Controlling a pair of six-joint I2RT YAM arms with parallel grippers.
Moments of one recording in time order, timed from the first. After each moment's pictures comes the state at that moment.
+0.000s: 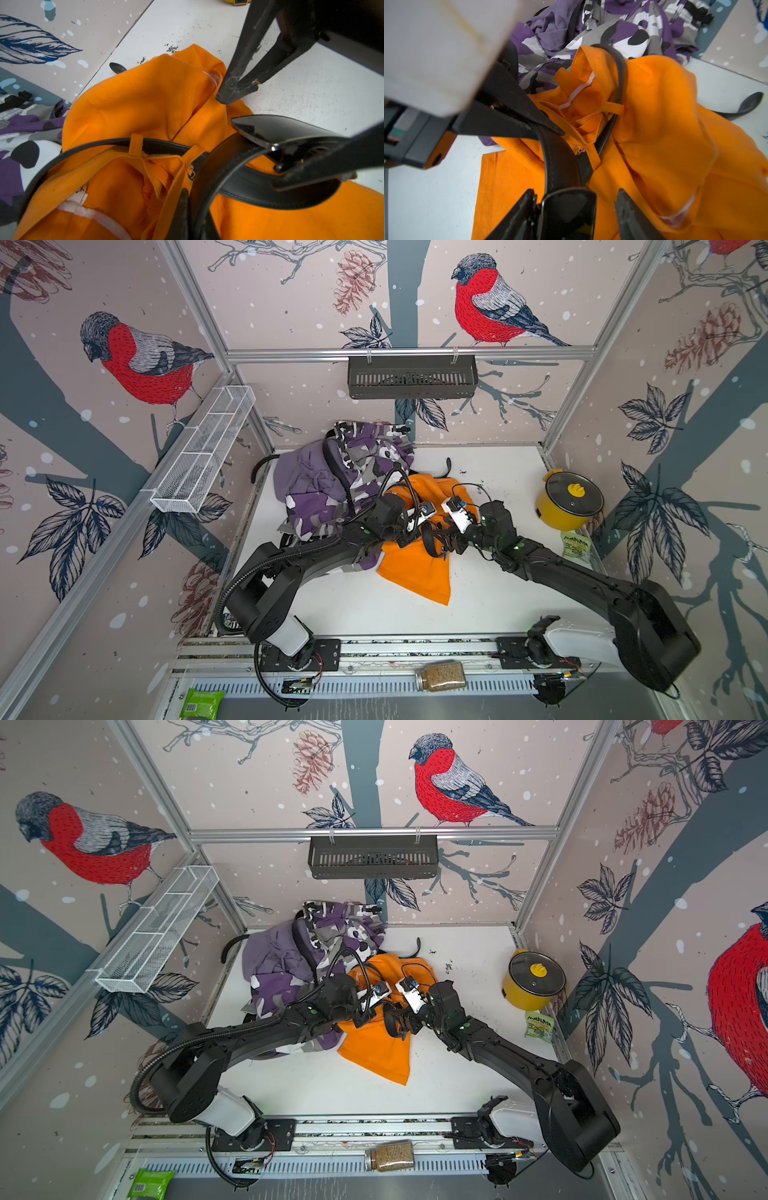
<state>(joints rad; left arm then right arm) -0.74 1.55 0.90 0.06 0.16 0.42 0.56 1.27 0.60 0.14 -0.40 -0.10</state>
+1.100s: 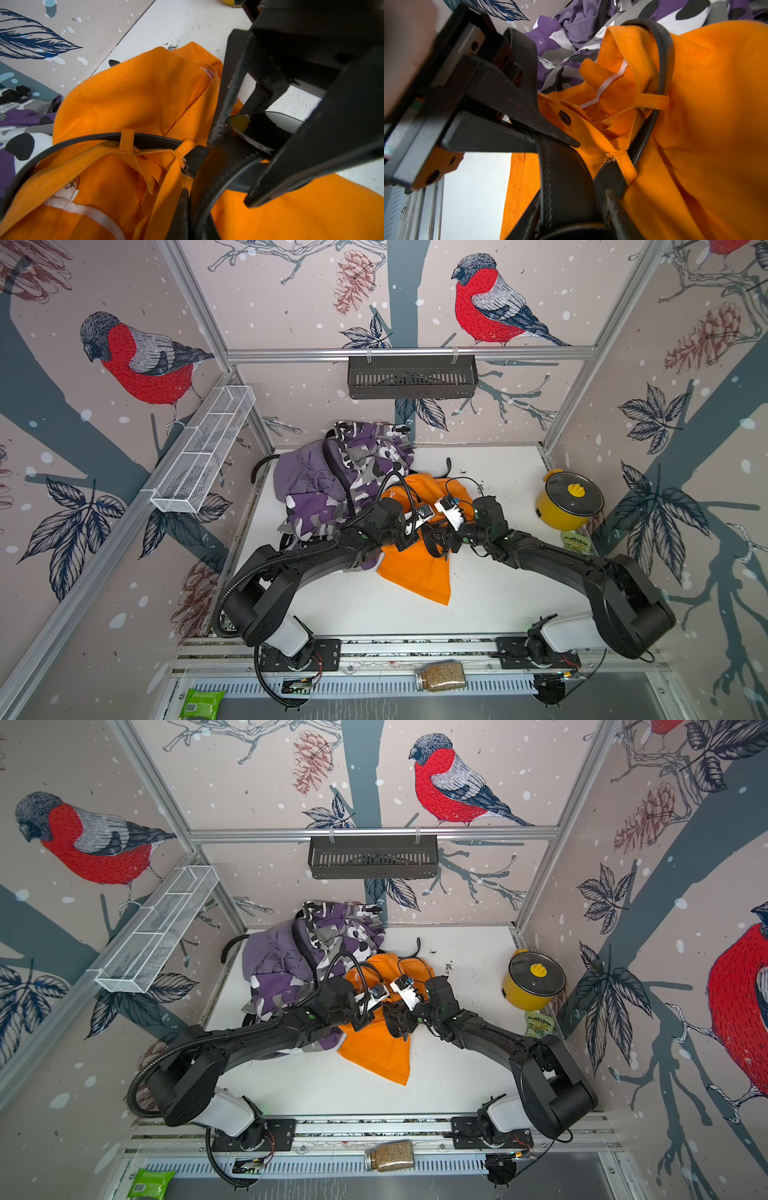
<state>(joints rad) -0.74 1.54 0.85 0.11 0.16 0.41 0.51 1.41 0.65 0.20 -0.61 -0.05</state>
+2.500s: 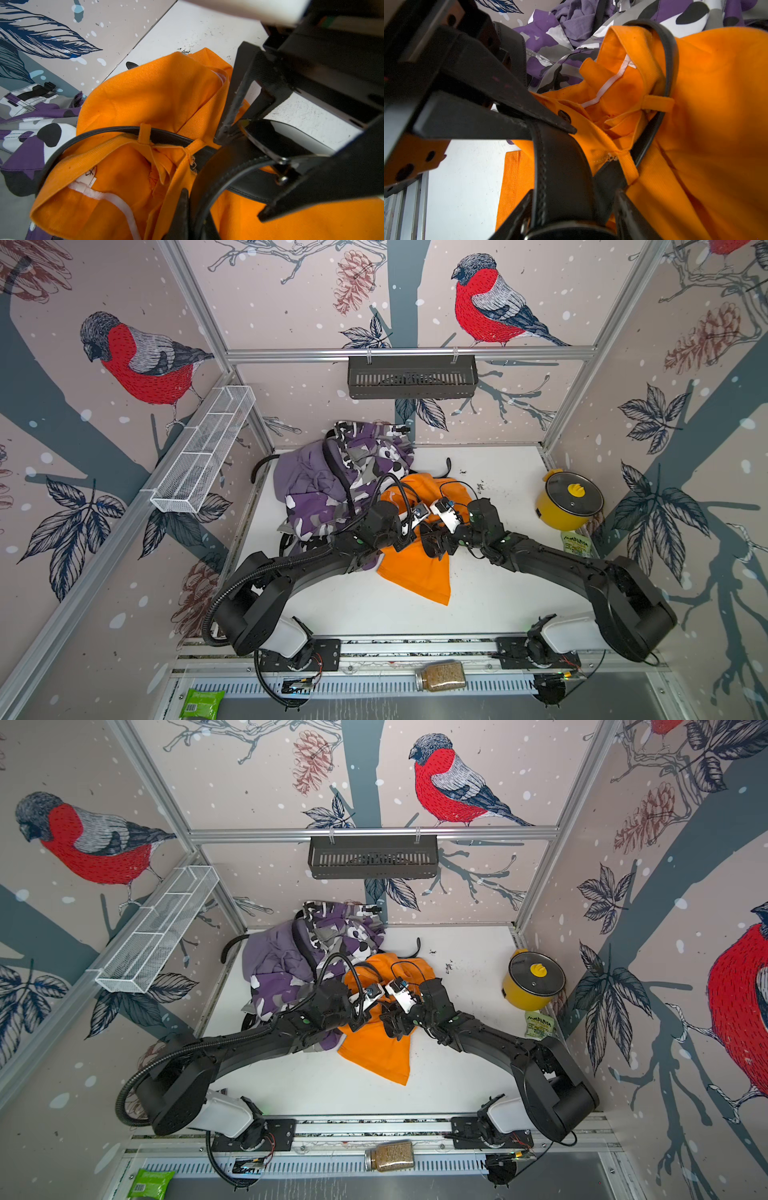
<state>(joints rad) -0.75 1.48 0.79 0.16 0.10 0.37 0.57 1.40 0.65 0.19 -0.51 -0.05</state>
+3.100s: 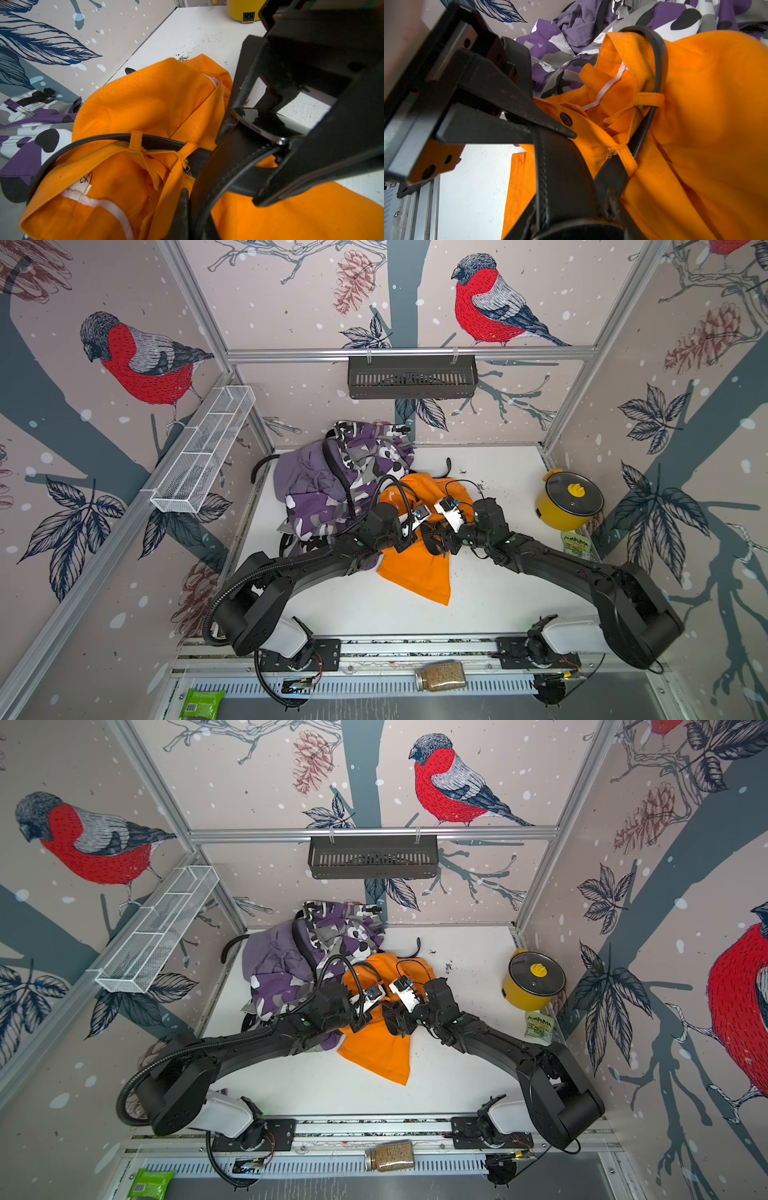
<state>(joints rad) -0.75 1.48 0.77 0.22 0.10 0.38 0.53 1.36 0.64 0.18 -0.55 -0.05</state>
